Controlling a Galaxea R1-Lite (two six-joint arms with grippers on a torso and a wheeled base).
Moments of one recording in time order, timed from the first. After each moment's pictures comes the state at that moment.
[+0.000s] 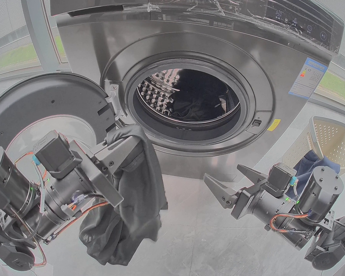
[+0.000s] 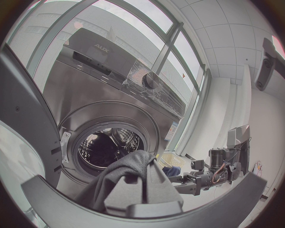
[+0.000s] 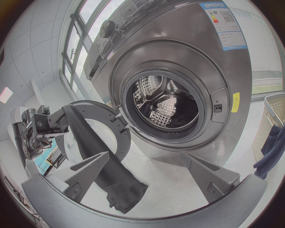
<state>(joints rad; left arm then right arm) -0.74 1.56 -0.36 -1.55 -0.03 -0.12 0.79 1.68 -0.42 -1.28 -0.19 0.21</state>
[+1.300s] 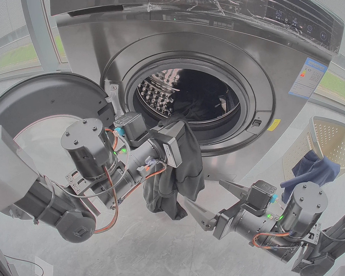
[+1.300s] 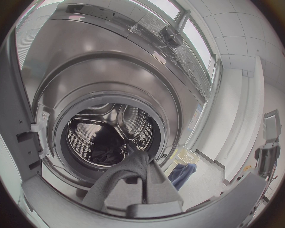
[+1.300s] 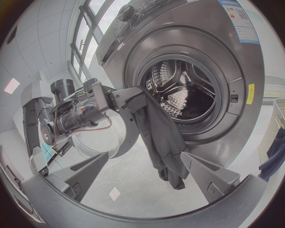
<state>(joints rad) -0.71 1.91 -0.80 -1.39 0.04 -0.12 0.87 1.77 -0.40 -1.33 -0.17 0.16</state>
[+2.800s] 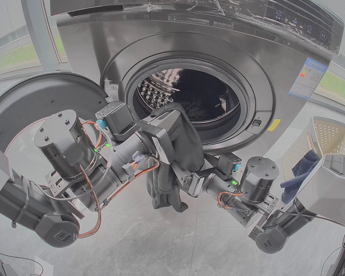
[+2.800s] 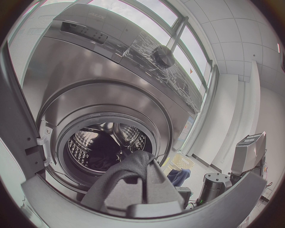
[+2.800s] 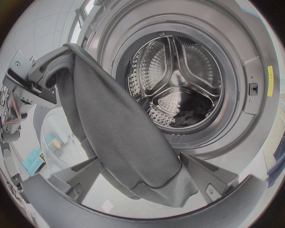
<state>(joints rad) -0.73 1.80 -0.74 -1.39 0.03 -0.13 0.72 2.10 -0.77 -1.39 -0.13 0.15</state>
